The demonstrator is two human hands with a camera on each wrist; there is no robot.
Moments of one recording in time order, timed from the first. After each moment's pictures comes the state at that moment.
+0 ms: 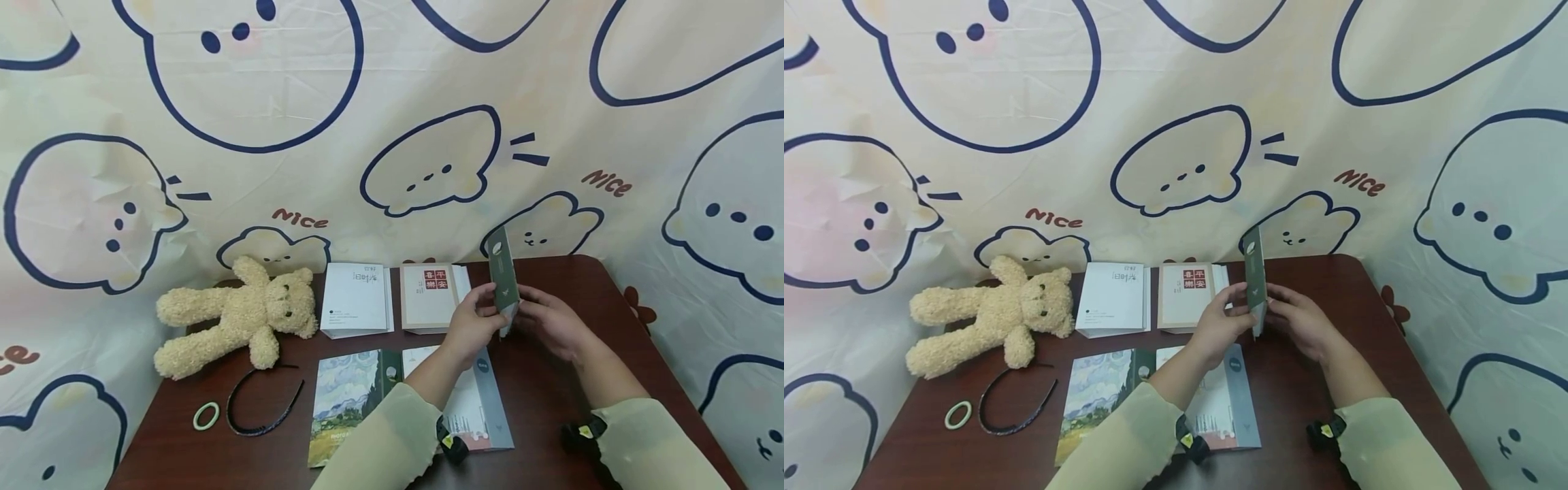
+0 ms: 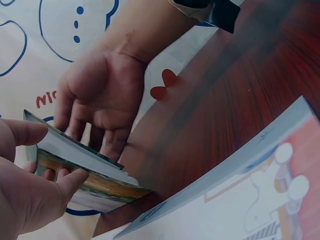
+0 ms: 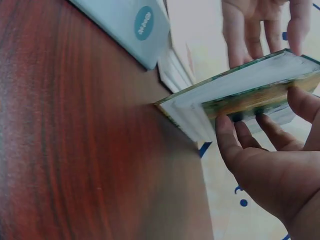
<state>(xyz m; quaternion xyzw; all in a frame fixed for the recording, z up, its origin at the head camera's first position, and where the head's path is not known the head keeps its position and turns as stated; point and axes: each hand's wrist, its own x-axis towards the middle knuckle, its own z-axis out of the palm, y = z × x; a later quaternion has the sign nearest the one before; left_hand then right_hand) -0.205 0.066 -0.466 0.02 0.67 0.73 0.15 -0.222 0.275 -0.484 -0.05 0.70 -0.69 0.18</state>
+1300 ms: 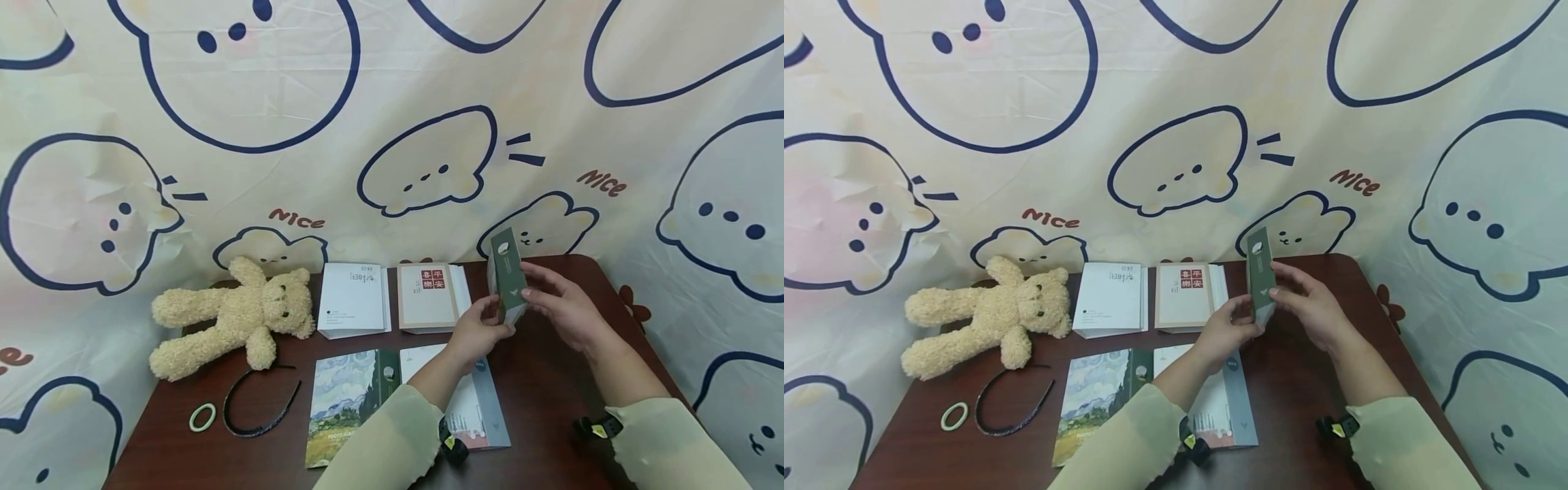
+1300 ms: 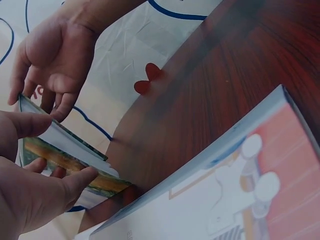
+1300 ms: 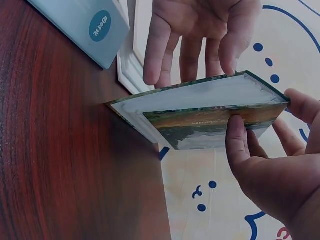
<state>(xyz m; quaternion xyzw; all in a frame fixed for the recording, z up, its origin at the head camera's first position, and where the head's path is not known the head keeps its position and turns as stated) -0.199 0.075 -0.476 0.01 0.70 0.69 0.19 -0.211 0.277 -0.437 -0.05 0.76 -0.65 0.09</state>
